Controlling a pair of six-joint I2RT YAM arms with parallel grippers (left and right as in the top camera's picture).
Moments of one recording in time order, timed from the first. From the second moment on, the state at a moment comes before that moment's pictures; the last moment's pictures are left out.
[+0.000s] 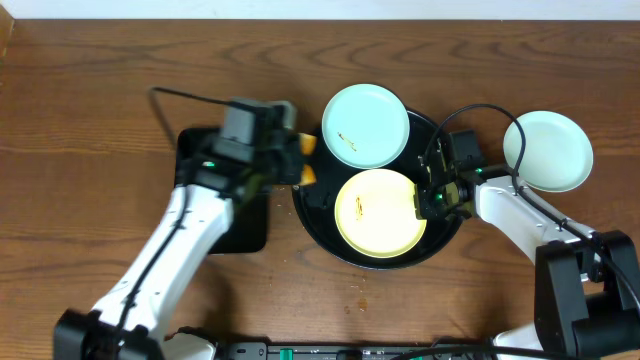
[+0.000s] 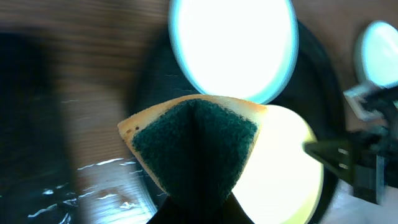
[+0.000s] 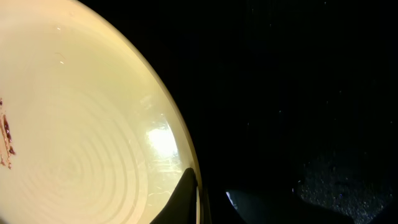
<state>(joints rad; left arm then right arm) -0.35 1.44 1.05 -0.54 0.31 -0.36 0.23 1.68 0.86 -0.52 -0.21 0.17</state>
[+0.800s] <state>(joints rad) -0.66 1.71 1.05 -0.38 0.09 -0.39 0.23 1.68 0.86 -0.52 -0.21 0.17</state>
